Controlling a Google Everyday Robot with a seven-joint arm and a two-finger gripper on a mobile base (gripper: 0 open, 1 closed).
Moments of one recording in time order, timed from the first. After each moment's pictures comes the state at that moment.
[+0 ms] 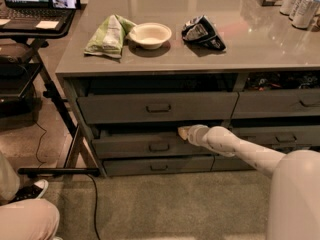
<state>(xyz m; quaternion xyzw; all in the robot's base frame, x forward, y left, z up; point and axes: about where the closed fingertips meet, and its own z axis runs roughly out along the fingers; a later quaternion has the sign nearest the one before) 0.766 -0.128 0.436 -0.17 0.86 0.19 0.43</state>
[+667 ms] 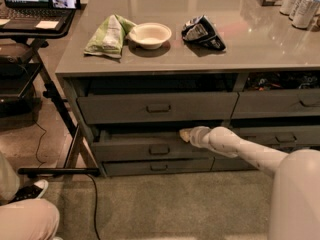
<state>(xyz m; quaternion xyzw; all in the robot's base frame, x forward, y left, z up) 0.755 -0.133 0.434 -0.18 0.87 0.19 0.42</state>
